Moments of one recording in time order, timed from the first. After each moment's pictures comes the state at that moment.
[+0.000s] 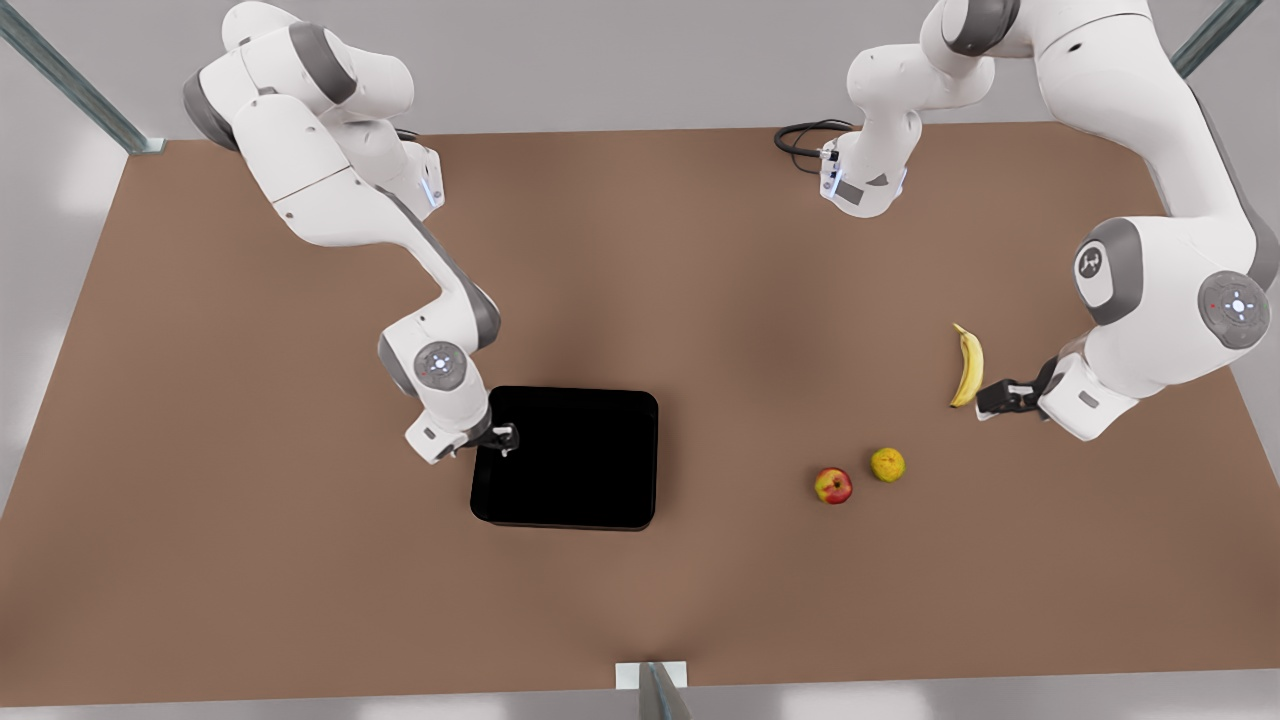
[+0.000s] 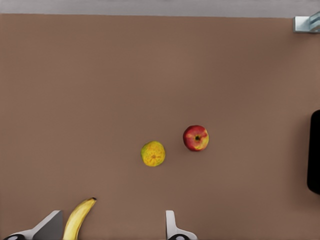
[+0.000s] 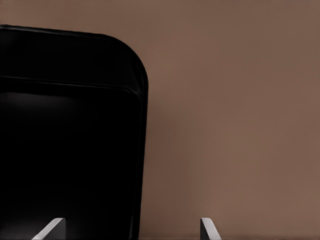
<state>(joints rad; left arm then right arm) 0.01 0.32 -0.01 -1.42 -0.06 1.72 0.02 0.07 0.56 0.35 -1.86 -0.42 2.42 0.68</state>
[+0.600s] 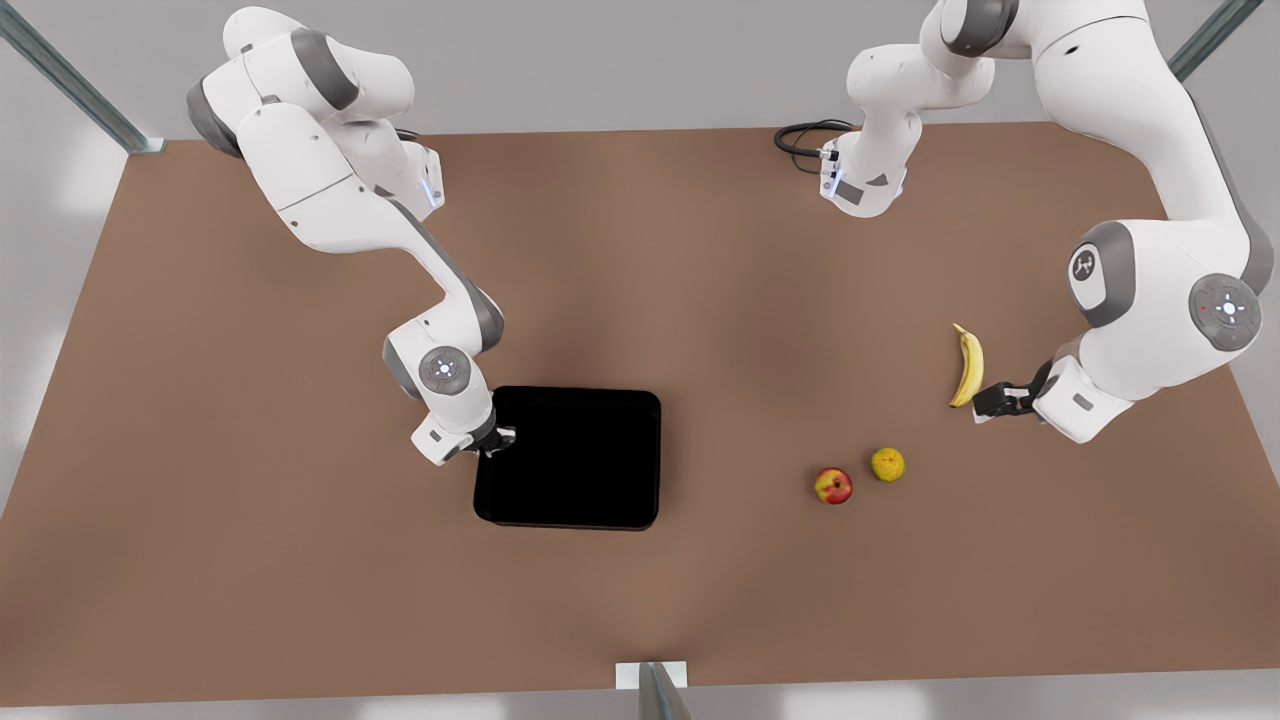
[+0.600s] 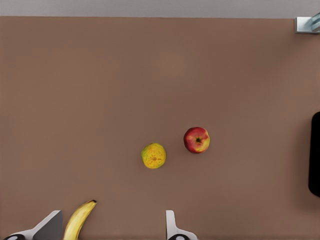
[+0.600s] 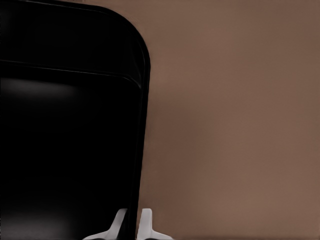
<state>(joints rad) 0.00 0.32 -0.01 -1.42 -0.05 1.73 0.02 0.08 0.58 0.35 -1.85 -0.42 2.42 0.65</state>
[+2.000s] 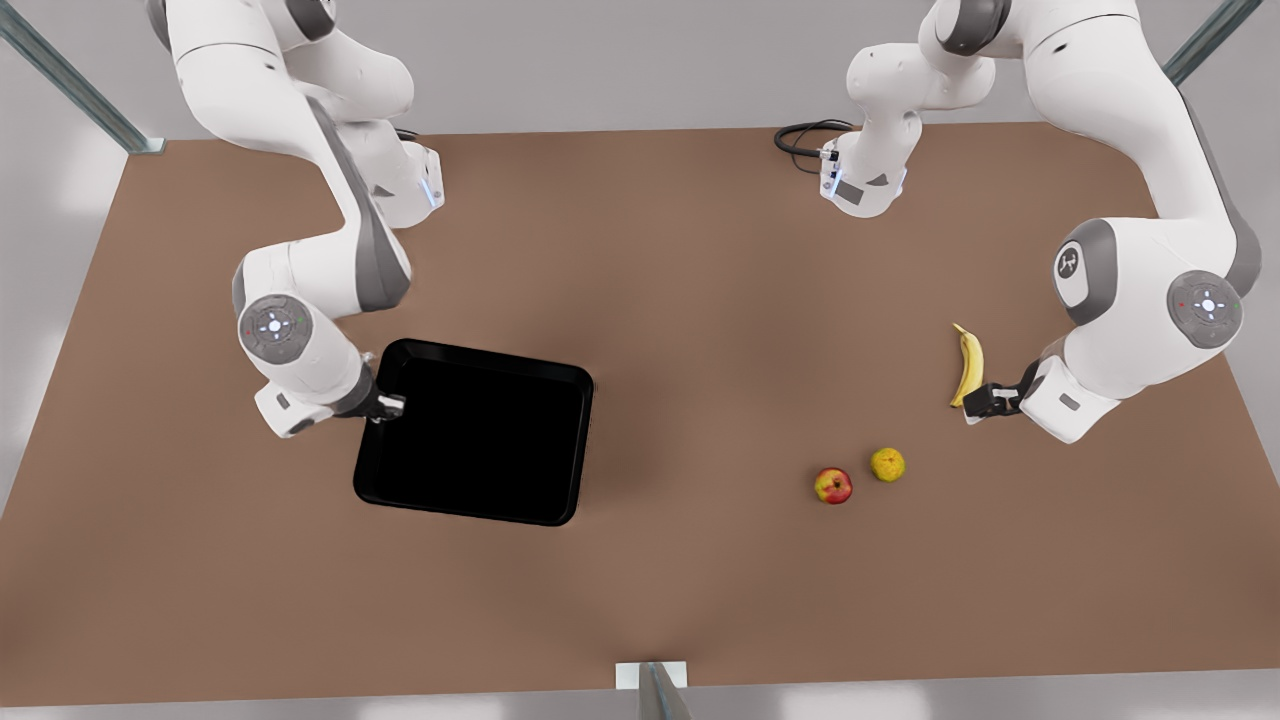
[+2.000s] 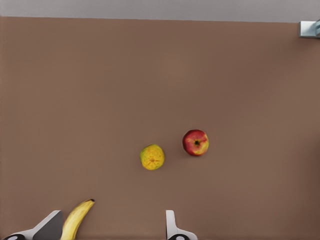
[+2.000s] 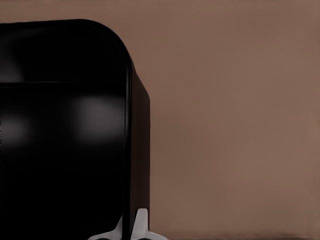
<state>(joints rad) -0.05 0.32 0.02 -1.42 -0.03 1.73 -0.04 0.06 0.26 0.18 -1.66 -0.13 1.84 0.41</state>
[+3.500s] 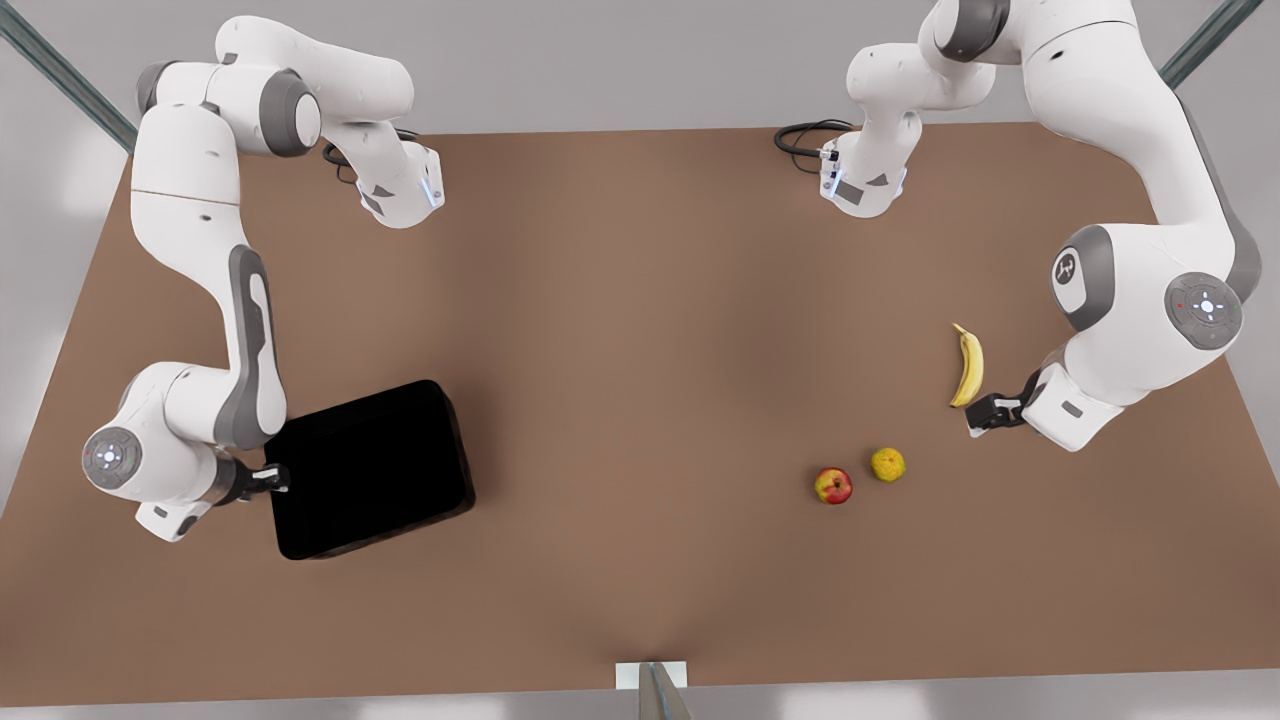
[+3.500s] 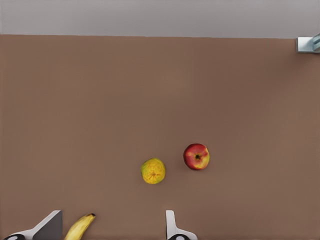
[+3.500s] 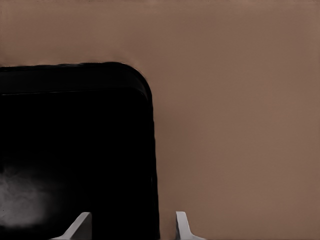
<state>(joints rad) -0.06 0.34 0.02 -1.39 -0.02 1.78 -0.04 -0.01 0.60 -0.15 -1.49 0.07 2.03 -0.42</state>
